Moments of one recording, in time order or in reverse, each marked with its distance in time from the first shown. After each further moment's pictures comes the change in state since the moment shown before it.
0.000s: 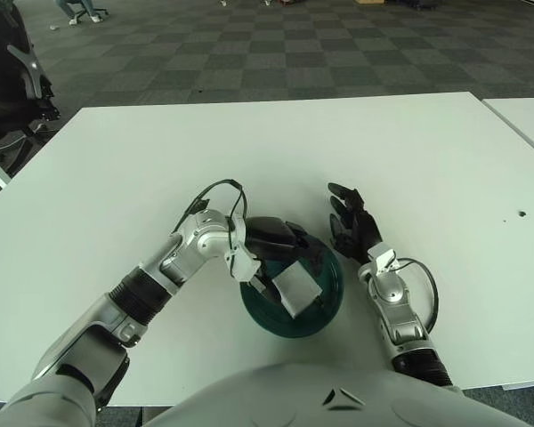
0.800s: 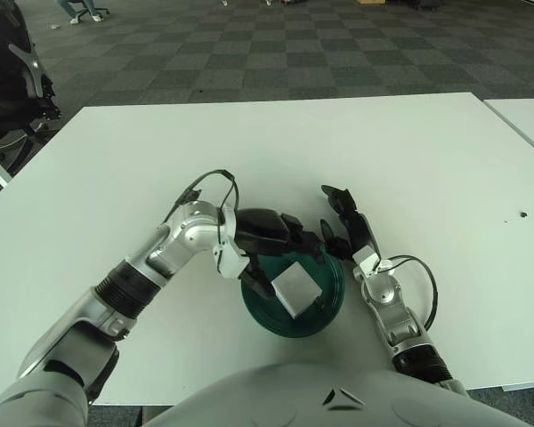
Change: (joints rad) left arm -0.050 0.086 0.089 -0.041 -0.123 -0.071 -0.027; right arm -0.021 -0.029 0.045 0.044 -0.148 -0.044 -0.117
